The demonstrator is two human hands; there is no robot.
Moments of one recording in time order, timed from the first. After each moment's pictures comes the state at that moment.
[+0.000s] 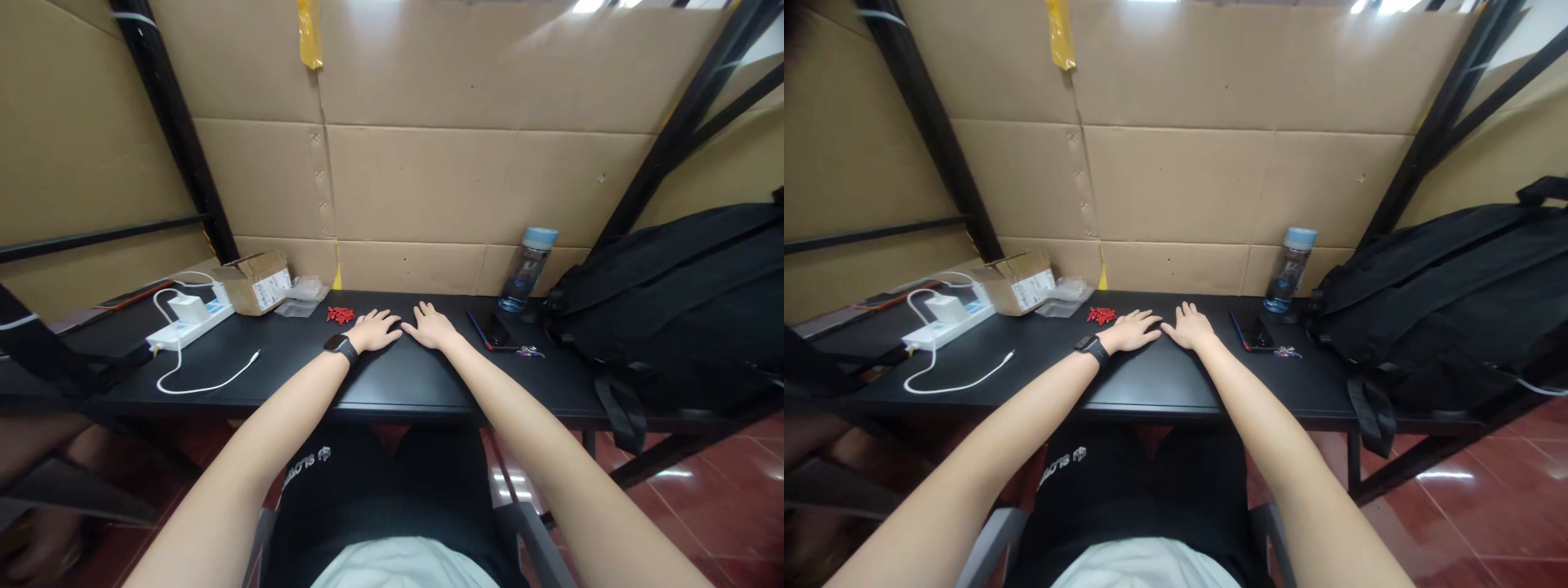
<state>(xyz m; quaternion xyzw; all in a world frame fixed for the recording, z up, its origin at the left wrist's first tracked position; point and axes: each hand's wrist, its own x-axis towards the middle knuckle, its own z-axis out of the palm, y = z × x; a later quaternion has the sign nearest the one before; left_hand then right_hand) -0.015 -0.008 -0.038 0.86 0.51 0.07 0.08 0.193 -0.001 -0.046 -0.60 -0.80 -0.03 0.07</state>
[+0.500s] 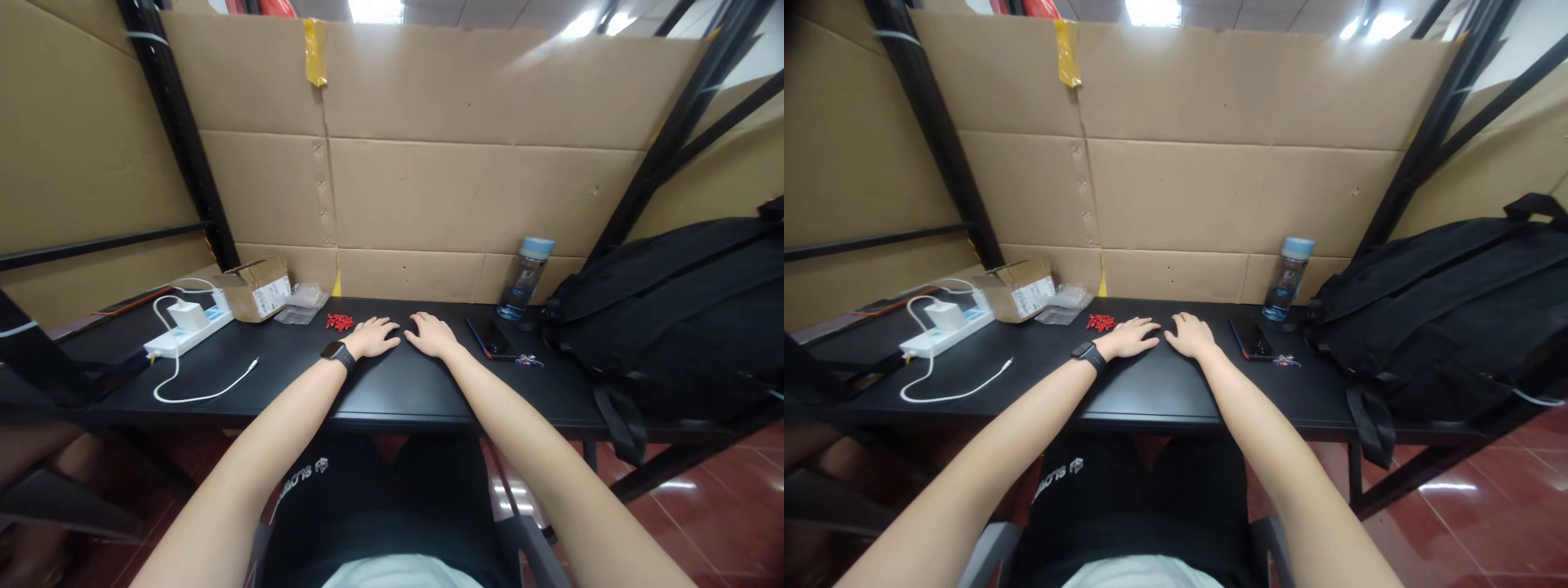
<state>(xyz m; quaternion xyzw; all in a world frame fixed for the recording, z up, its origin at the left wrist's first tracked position) -0.020 -0.002 -0.036 0.87 0.49 0.07 0.07 0.196 -0.008 -0.042 -0.58 -0.80 -0.04 0.14</state>
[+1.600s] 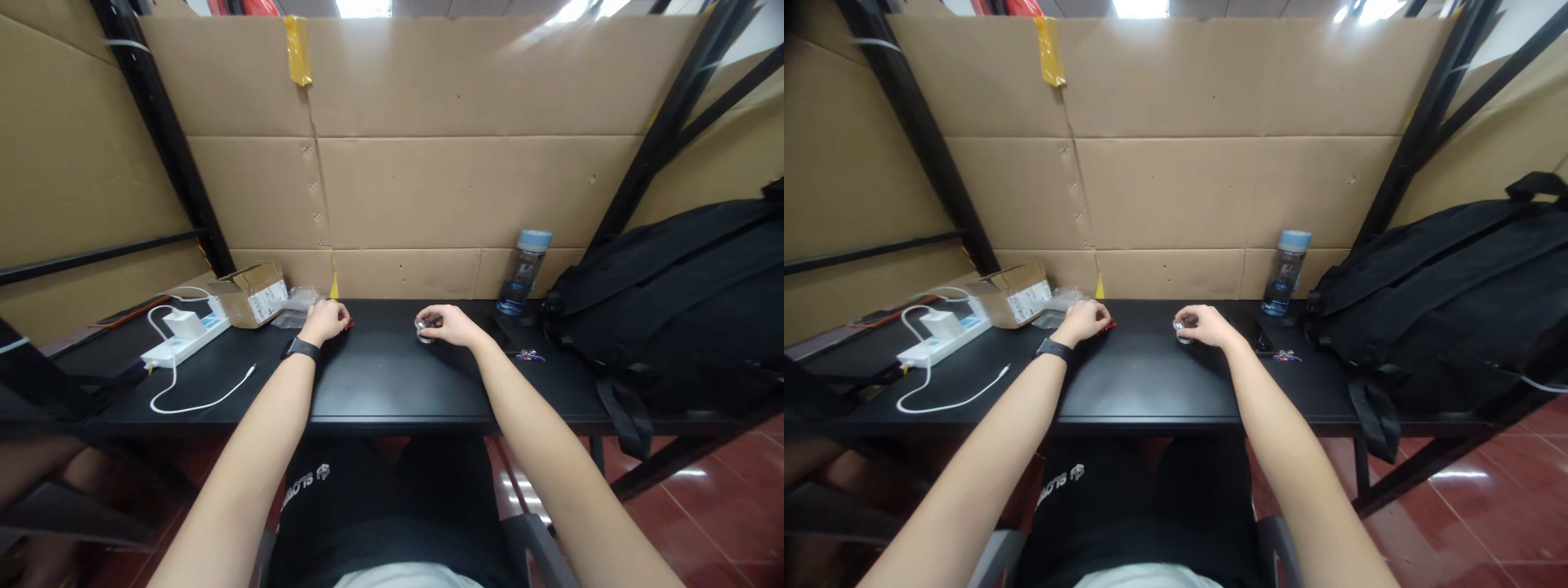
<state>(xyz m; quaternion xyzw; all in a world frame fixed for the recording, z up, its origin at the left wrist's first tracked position) -0.106 0.028 -0.014 0.78 0.58 0.21 -0.04 0.246 -0.014 -0.007 -0.45 -0.82 0.17 0.30</state>
